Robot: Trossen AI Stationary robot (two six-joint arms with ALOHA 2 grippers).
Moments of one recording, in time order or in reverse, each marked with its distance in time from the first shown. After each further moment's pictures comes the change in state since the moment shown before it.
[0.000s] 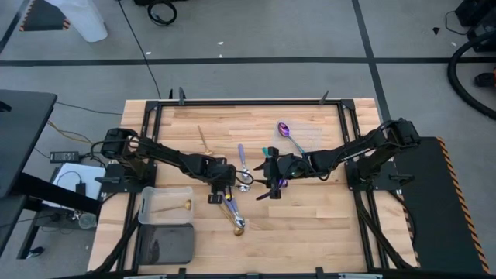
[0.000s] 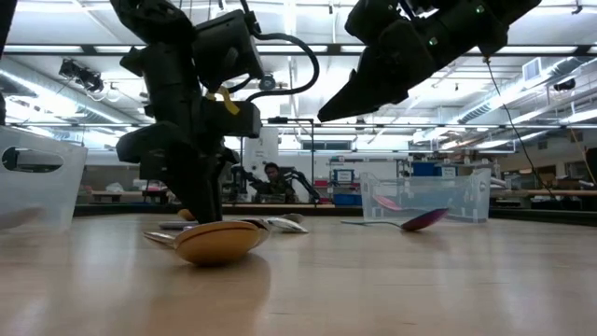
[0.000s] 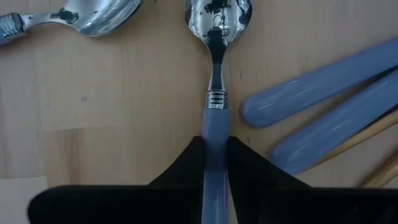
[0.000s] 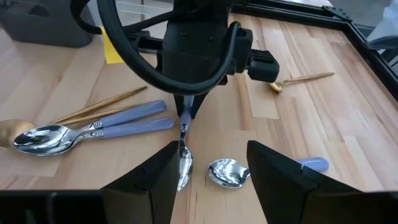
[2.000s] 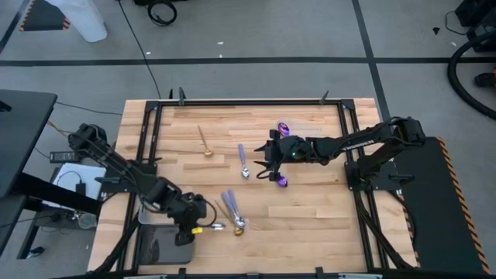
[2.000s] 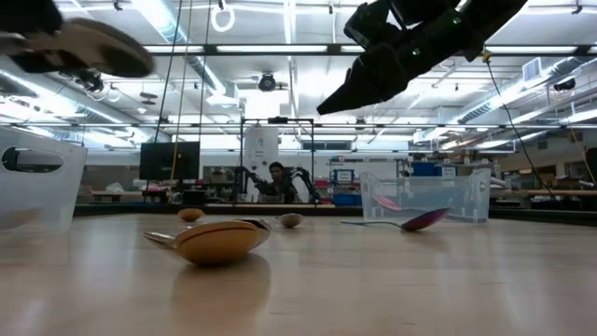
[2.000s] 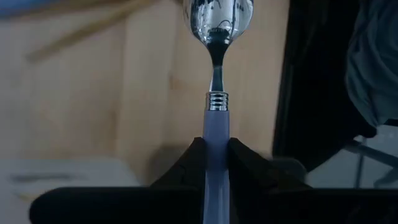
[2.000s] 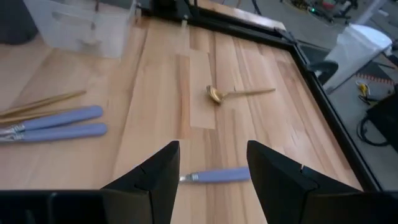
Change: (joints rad) left arm -0.509 -0.390 0.093 -0.257 0.156 -0.812; right arm -0.161 -0.068 0.000 -0.001 -0.044 -0.186
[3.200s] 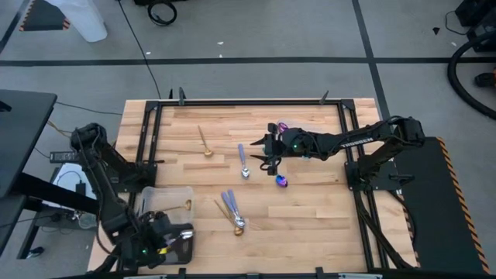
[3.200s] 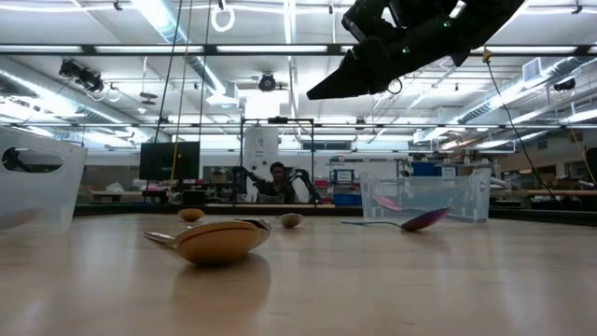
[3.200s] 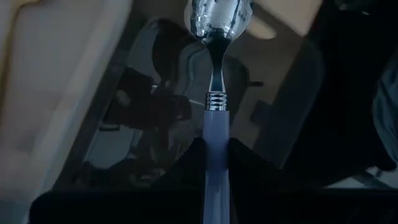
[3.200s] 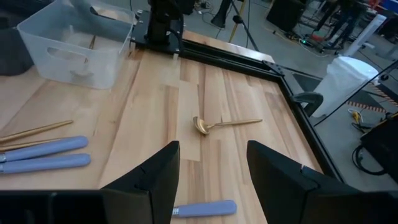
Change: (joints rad) left arm -0.538 0.000 0.000 -0.147 -0.323 -0.788; right arm -0.063 0.000 0.000 0.125 -0.092 -0.062
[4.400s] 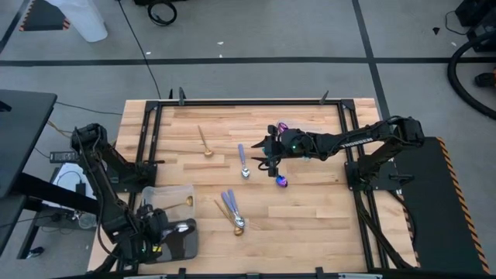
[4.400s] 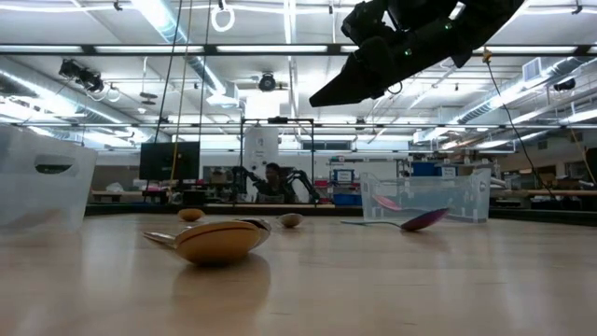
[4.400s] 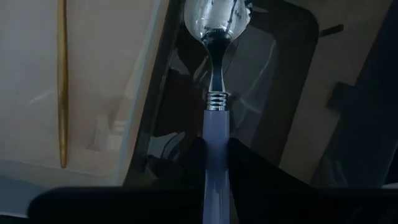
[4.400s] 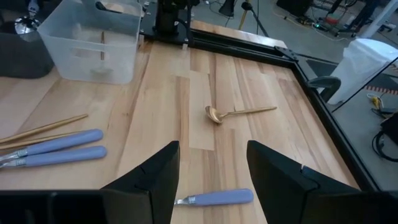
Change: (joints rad) left arm -0.046 0.003 -0.090 -0.061 -0.007 0.043; right arm 0.001 0.004 0.000 -0.044 -0.027 0.064
